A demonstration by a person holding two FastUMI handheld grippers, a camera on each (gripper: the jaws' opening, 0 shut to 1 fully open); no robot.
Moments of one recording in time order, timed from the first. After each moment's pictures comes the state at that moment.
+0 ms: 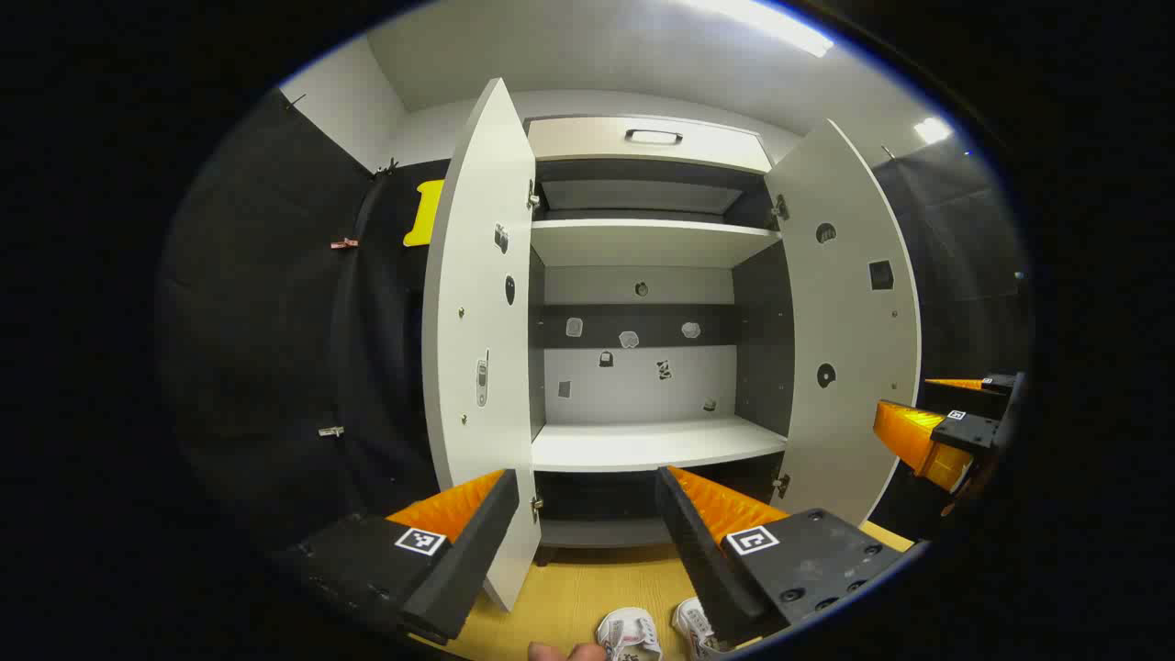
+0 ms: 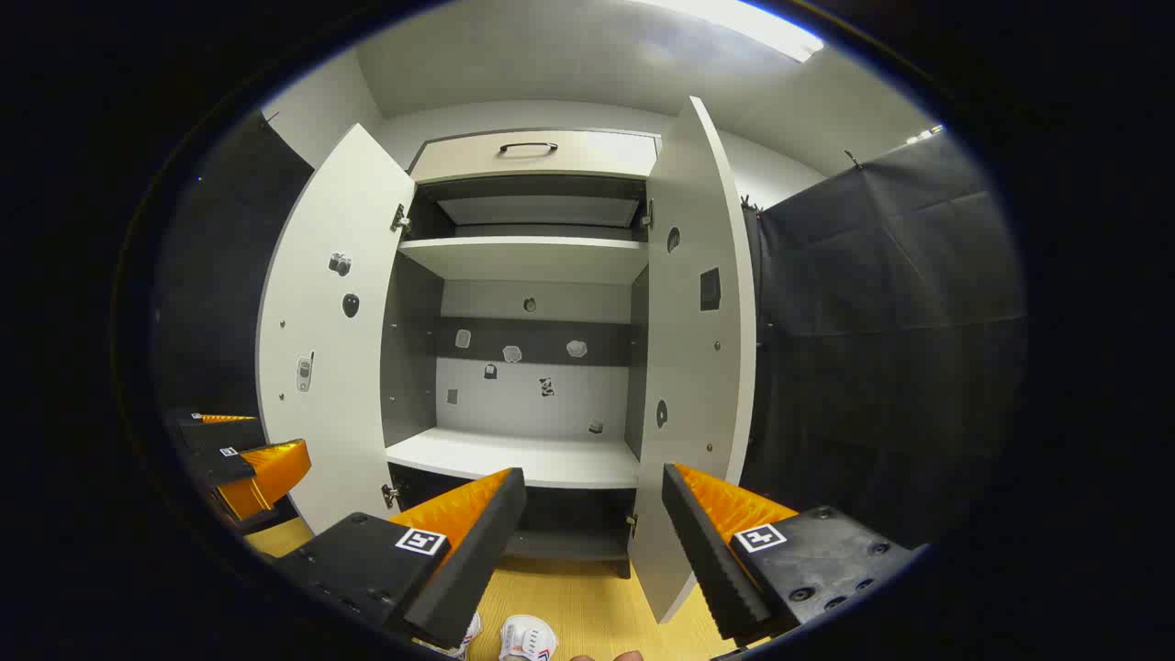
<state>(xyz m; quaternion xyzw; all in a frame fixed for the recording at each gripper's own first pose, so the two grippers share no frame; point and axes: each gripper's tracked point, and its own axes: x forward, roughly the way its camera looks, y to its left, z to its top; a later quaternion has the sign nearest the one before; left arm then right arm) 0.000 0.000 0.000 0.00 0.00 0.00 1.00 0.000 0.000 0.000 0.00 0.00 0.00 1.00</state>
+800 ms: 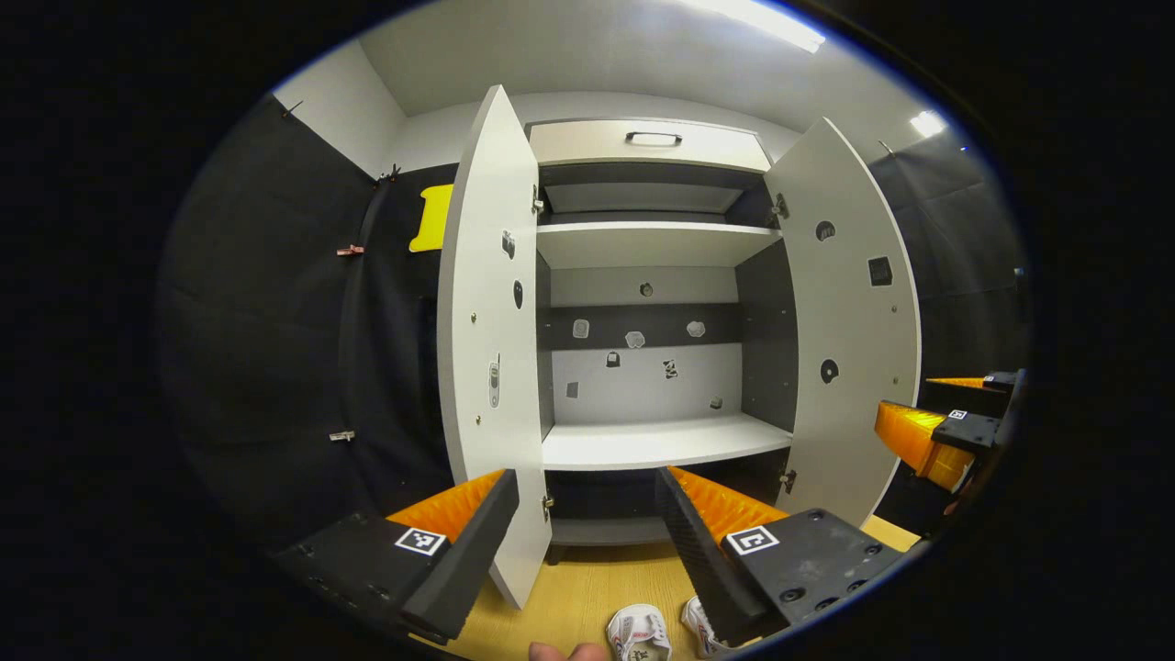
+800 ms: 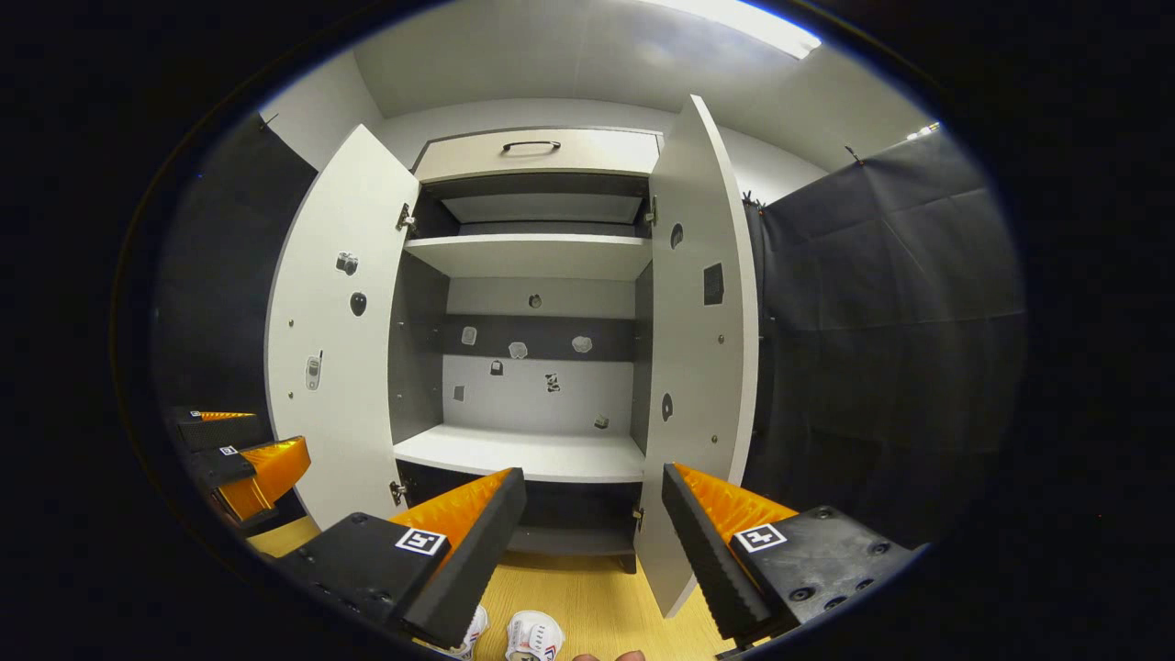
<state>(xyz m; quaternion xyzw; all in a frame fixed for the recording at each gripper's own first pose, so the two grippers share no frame) -0.008 0.005 0.001 0.01 0.00 0.01 1.00 -0.008 0.006 -0.006 0.00 0.01 0.01 1.00</state>
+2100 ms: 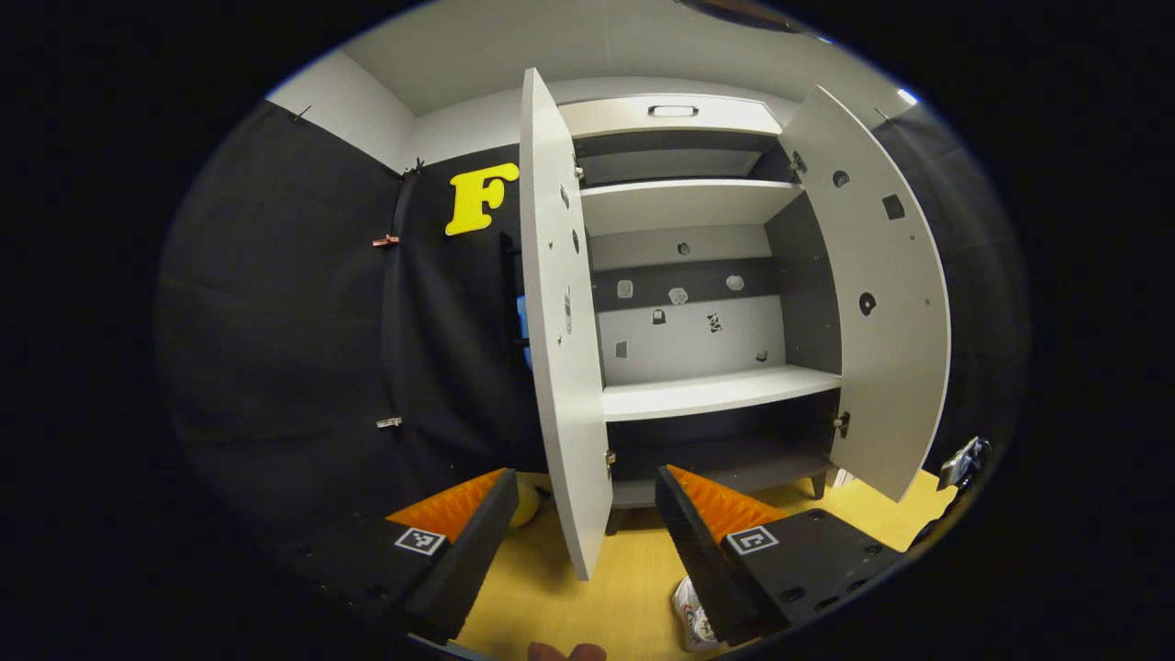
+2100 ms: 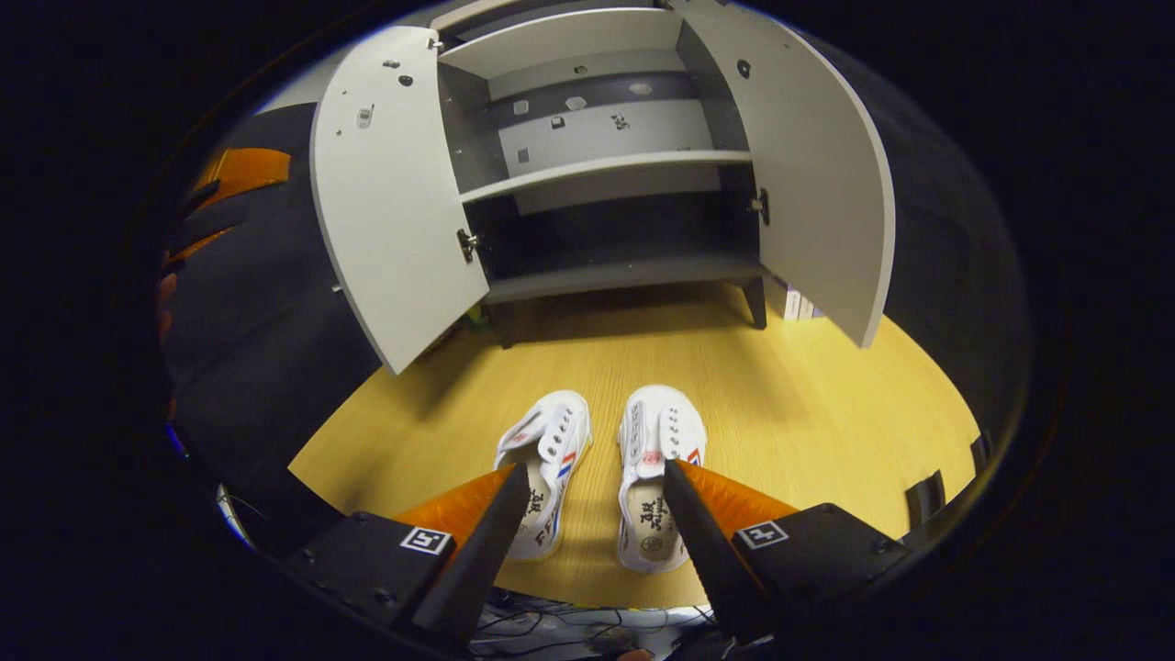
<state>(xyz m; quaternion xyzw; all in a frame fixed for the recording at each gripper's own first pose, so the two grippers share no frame) -0.049 0.068 -0.080 0.05 0.04 0.07 1.00 -0.112 0.114 -0.360 0.10 0.34 0.11 0.93</state>
